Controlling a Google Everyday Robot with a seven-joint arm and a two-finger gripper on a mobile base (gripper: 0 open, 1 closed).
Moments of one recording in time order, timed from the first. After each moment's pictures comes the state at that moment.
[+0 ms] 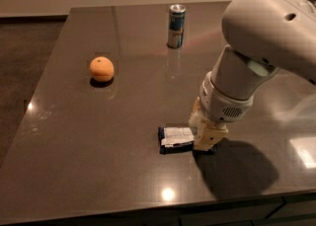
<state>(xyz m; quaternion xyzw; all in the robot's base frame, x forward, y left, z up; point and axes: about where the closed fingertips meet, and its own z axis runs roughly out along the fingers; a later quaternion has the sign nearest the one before) 0.418 -0.099 0.834 -0.71 0.69 0.08 0.09</state>
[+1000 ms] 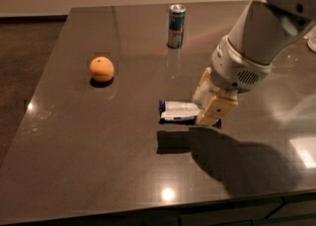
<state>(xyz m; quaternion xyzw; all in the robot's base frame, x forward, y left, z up) 0.430 -0.098 0.900 -0.69 0.70 0.12 0.13</state>
